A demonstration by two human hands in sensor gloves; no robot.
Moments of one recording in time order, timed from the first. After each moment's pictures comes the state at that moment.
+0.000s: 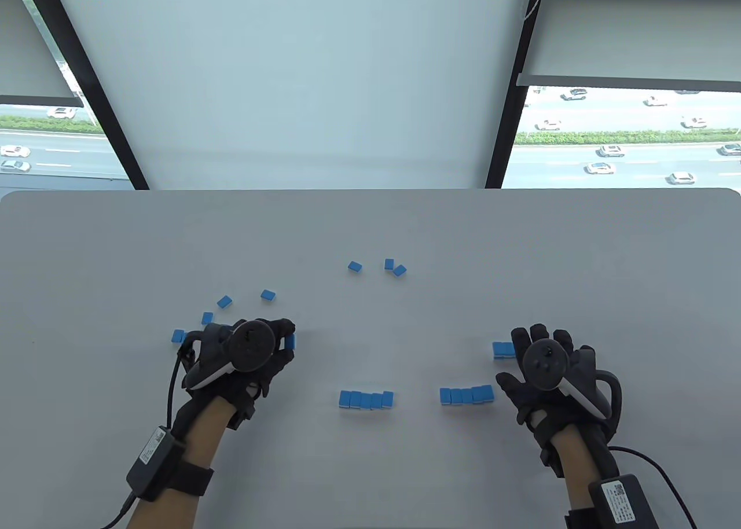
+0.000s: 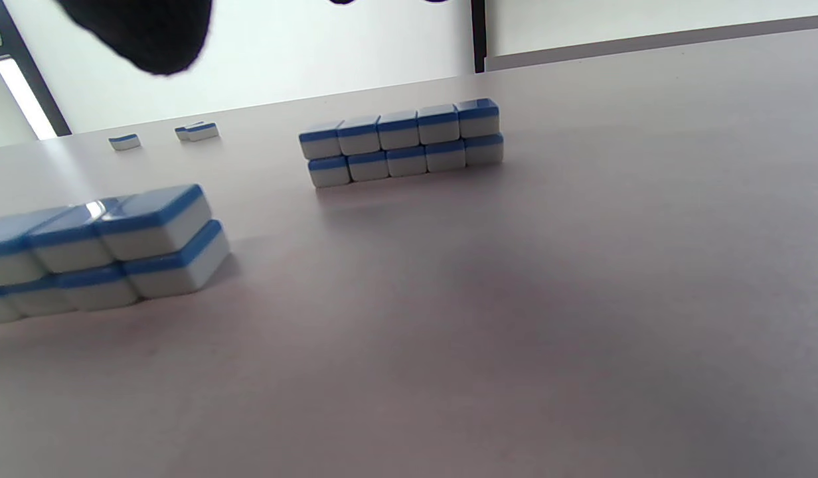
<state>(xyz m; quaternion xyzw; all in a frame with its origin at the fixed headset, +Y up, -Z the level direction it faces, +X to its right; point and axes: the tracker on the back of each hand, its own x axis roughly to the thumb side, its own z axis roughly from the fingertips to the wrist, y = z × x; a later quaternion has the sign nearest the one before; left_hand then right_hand) -0.223 -0.698 -0.358 0.02 -0.16 0.06 0.99 0.240 -0.731 -0.325 -0.02 0.08 0.99 0.09</state>
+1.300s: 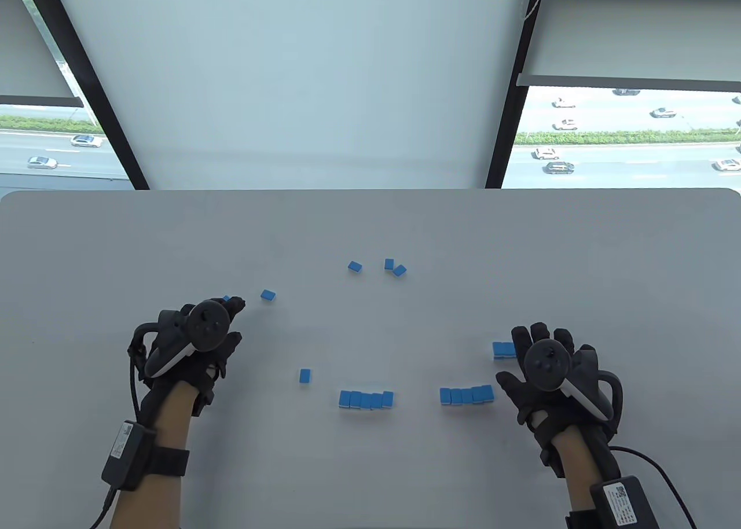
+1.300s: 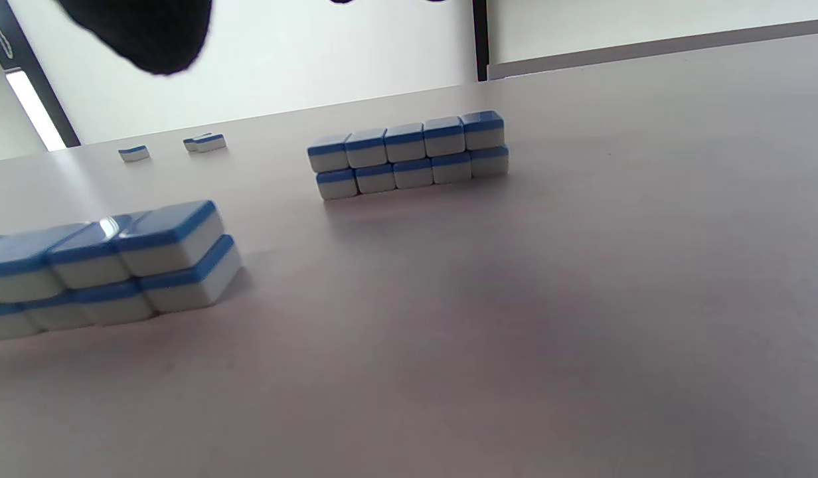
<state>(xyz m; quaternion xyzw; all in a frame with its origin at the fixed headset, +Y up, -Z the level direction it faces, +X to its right) -0.307 -0.704 -0.390 0.01 -0.03 0.01 1.00 0.240 -0.729 -0.324 -0.02 0.08 0.99 0.09</state>
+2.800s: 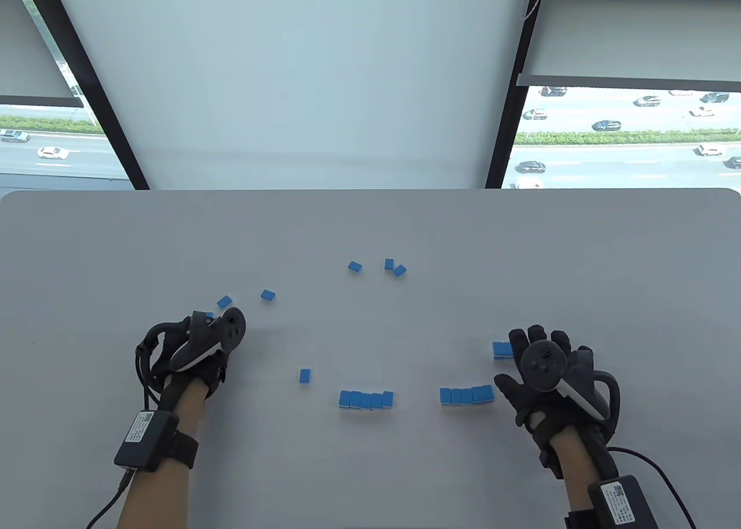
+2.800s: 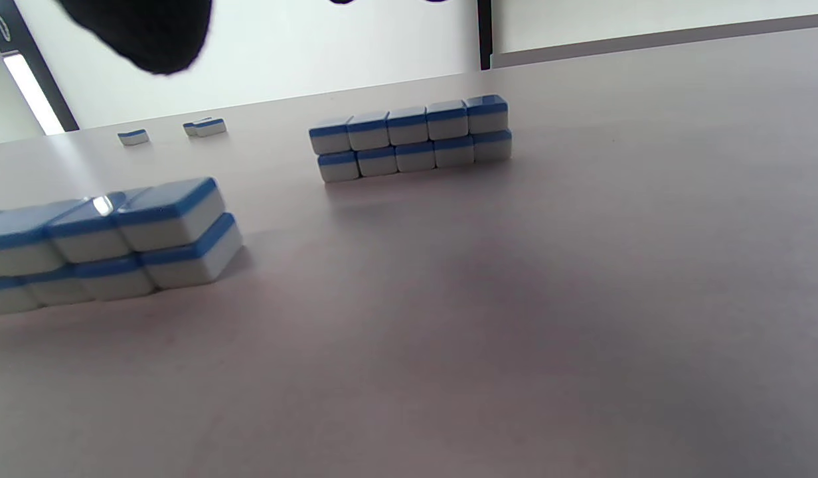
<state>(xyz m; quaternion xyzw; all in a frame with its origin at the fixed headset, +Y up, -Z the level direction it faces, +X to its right) -0.302 -0.749 -0.408 -0.03 0.00 -0.11 0.99 0.237 -0.730 -0.323 -0.01 0.09 0.99 0.08</state>
